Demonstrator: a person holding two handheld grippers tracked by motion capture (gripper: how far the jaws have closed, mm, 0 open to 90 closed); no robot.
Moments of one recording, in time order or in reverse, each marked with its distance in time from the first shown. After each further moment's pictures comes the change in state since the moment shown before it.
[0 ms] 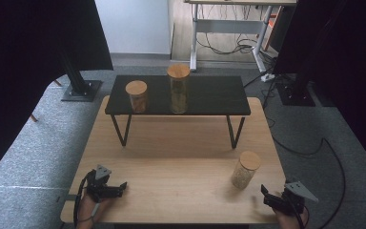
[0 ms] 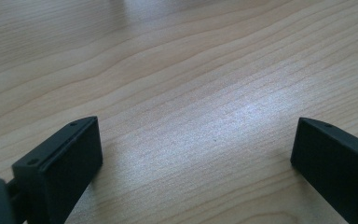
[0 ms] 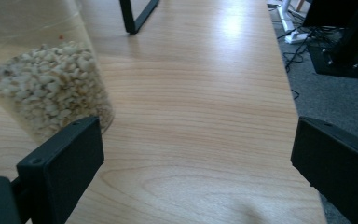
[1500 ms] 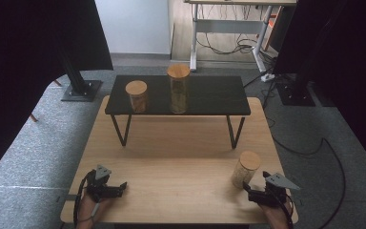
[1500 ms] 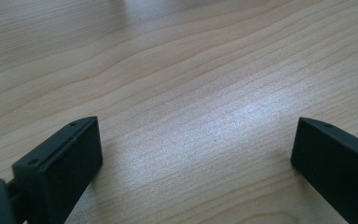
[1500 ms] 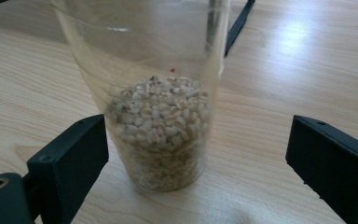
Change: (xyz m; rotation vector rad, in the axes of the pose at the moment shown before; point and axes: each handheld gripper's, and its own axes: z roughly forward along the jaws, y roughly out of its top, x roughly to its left) left arm 0.000 0.000 0.000 0.000 0.000 0.000; right arm 0.038 0.024 0.023 -0.008 0.226 -0.112
